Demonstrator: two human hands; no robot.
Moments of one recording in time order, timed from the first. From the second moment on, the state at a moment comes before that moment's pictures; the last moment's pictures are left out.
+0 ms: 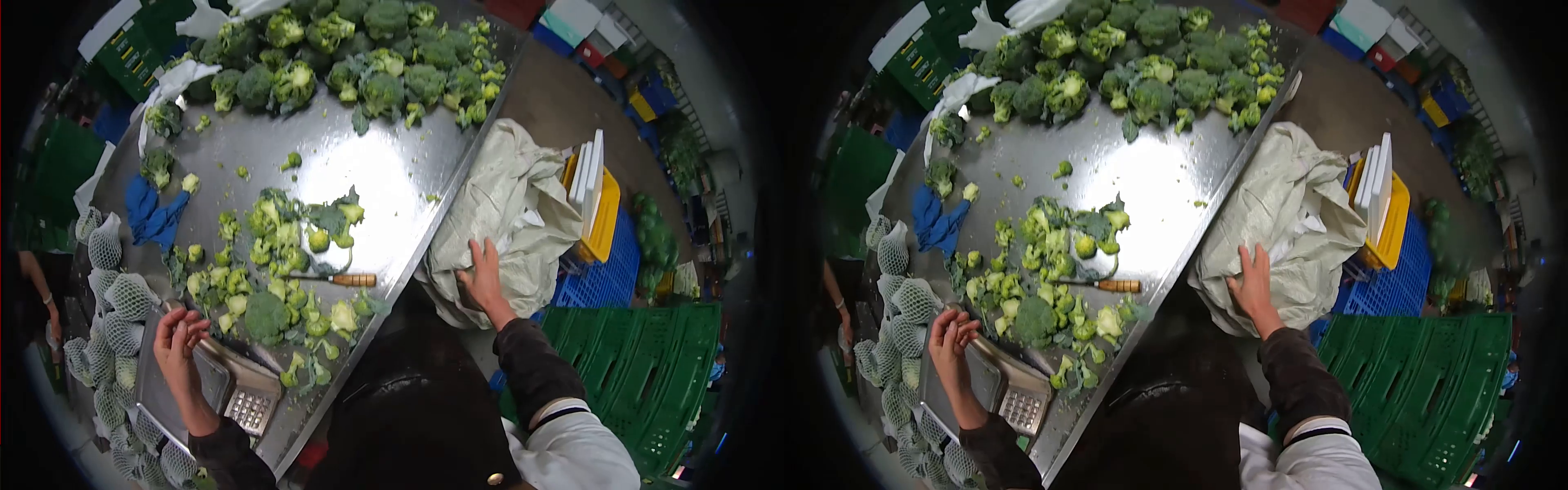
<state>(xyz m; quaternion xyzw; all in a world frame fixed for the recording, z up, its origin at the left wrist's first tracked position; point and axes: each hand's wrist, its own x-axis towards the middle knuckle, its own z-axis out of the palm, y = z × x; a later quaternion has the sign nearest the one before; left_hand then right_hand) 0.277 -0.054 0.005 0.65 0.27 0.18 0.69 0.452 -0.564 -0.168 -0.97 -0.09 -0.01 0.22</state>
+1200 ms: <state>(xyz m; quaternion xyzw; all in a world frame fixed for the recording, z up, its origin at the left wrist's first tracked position) 0.563 -0.176 0.050 0.86 0.16 0.07 0.48 0.798 -0.644 -0.024 -0.60 -0.09 0.74 0.28</state>
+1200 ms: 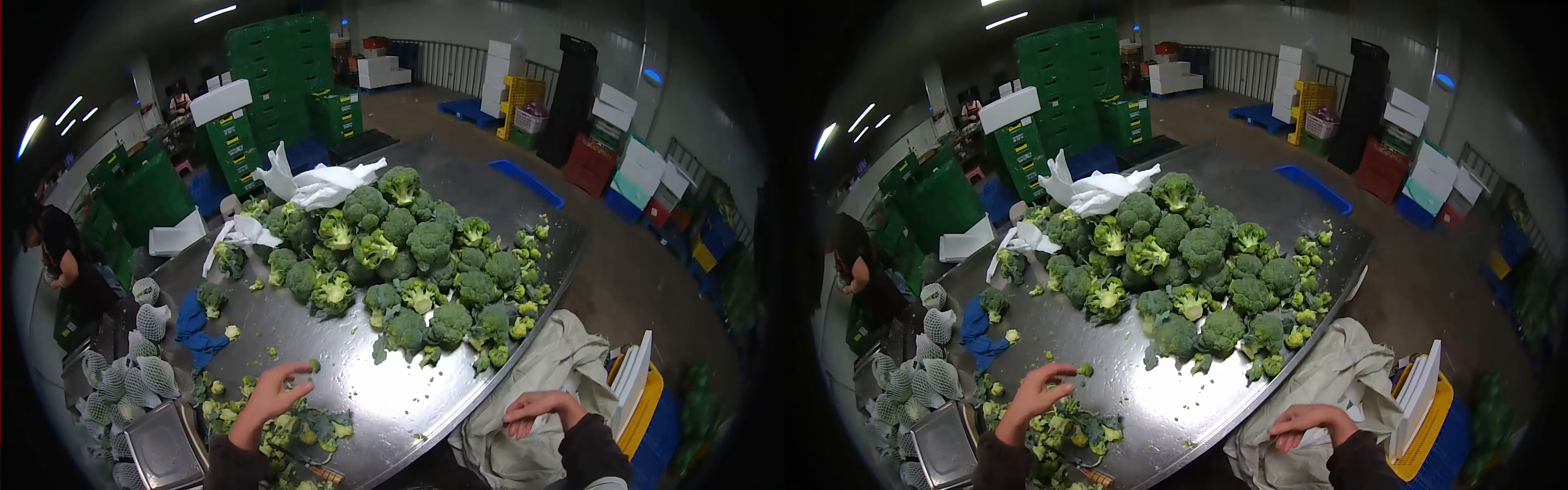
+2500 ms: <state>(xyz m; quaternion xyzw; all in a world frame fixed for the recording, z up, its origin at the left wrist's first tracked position) 1.131 -0.062 0.072 0.92 -0.03 -0.10 0.37 1.315 -0.277 -0.095 -0.85 -0.30 0.35 0.23</state>
